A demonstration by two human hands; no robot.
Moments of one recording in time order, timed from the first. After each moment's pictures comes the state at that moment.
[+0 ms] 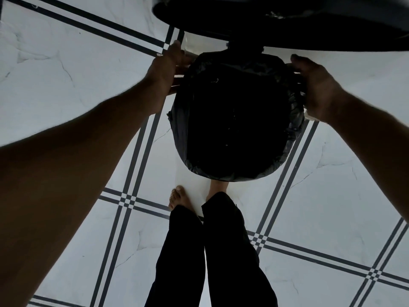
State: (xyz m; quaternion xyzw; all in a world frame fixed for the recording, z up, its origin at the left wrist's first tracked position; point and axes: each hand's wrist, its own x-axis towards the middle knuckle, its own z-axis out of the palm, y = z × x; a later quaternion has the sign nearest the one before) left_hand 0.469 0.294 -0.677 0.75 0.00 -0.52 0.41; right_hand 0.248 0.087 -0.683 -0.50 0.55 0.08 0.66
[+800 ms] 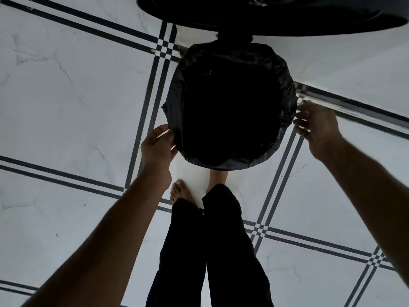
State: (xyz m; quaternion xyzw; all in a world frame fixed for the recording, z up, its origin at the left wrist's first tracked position) left_hand 0.352 0.395 -0.662 0.72 0.25 -0.42 0.48; right_hand 0.163 0.141 -0.683 -0.42 0.70 -0.03 0.58
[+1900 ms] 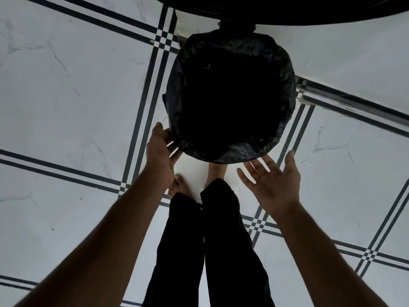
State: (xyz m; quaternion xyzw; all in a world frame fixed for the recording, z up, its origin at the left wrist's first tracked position) left_hand 0.338 0.406 -0.670 0.65 0.33 -0.45 0.52; right_hand 0.123 0.289 -0.669 0.00 0.64 -0.13 0.76
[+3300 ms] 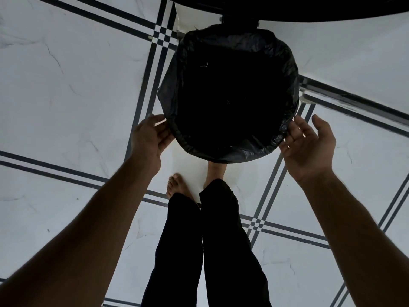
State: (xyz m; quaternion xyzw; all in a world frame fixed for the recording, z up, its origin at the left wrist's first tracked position) left_hand 0.373 0.408 -0.689 0.65 0.32 -0.43 0.54; right_hand 0.141 0.215 -0.668 -0.18 0.60 -0.20 0.75
